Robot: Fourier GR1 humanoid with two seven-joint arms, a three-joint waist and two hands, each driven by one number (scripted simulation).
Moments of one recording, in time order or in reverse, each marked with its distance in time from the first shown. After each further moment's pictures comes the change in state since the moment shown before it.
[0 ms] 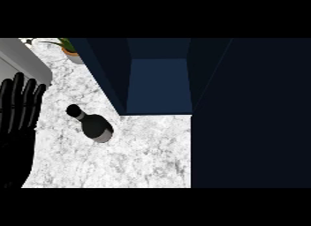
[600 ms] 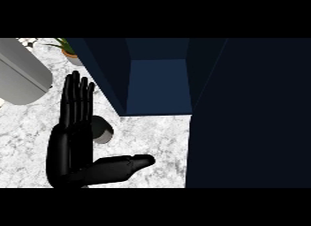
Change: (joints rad) left arm -0.105 -0.068 -0.350 0.143 -0.123 0.481 0.045; right arm 0.179 -0.004 0.132 -0.144 -0.063 0.093 0.121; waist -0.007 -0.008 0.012
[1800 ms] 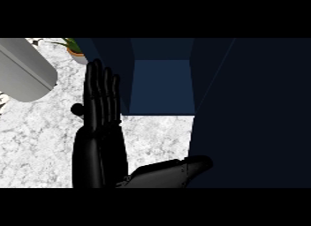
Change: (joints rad) left arm -0.305 -0.004 -0.261 -0.037 -0.313 0.430 0.473; right arm -0.146 0.011 0.060 -0.230 0.020 -0.085 0.427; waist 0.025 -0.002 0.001
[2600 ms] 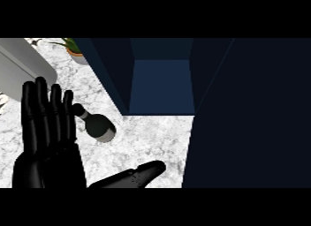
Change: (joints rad) left arm 0.194 0.033 0.069 -0.193 -0.132 -0.073 0.091; right arm -0.023 0.001 0.006 -0.015 0.020 -0.020 0.050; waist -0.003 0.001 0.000
